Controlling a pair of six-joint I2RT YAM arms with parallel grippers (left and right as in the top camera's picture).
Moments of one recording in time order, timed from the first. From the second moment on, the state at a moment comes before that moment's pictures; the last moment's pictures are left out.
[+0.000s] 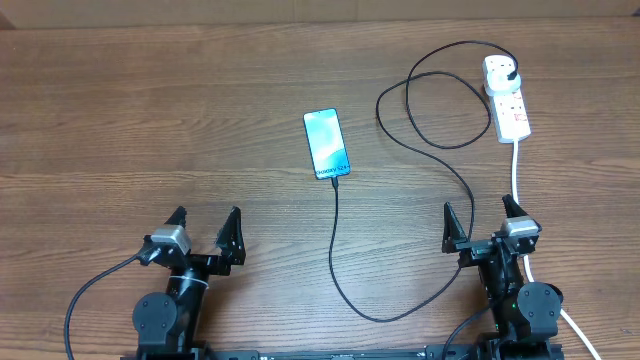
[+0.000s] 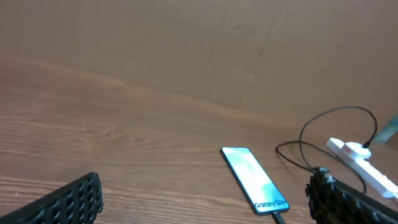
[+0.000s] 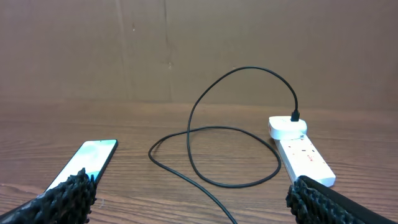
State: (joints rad) left arm 0.00 0.02 0.02 -0.04 0.16 -0.34; right arm 0.04 0.01 0.02 -0.03 -0.10 0.02
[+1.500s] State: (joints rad) left arm 0.00 0.02 0.01 -0.07 -0.12 -0.01; right arm 0.04 0.01 0.02 -0.03 -0.10 0.02
